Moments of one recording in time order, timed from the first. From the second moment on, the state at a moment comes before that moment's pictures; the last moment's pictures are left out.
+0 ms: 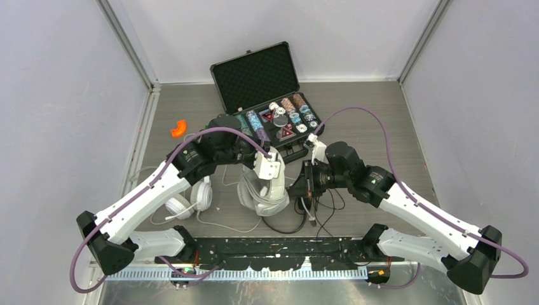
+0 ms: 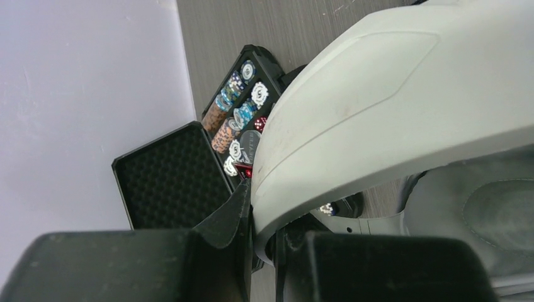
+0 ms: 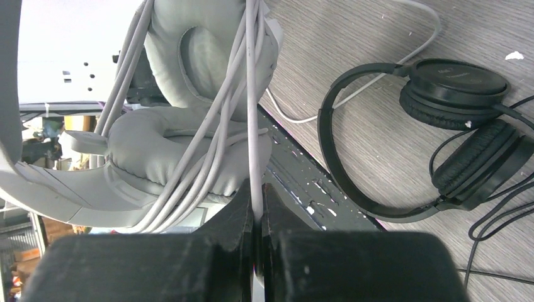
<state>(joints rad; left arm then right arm) -0.79 1.17 1.25 -0.62 0.29 1.18 0.81 0.95 0.85 -0.50 -0.41 0.72</state>
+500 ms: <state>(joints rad) -0.75 1.21 1.21 -0.69 0.01 1.26 0.81 0.90 0.83 -0.46 -0.56 0.71</state>
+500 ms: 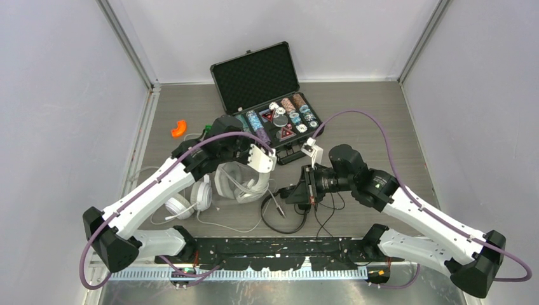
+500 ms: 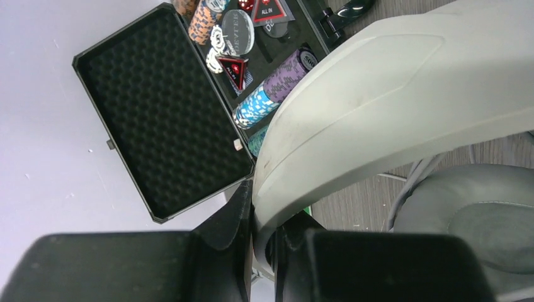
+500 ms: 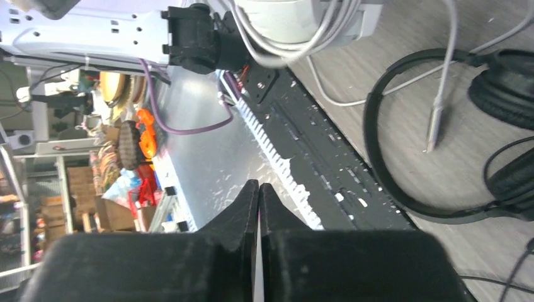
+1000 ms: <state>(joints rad) -0.75 1.17 1.15 -0.61 0.03 0.80 0.81 0.74 0.53 -0.17 -0.21 0.61</state>
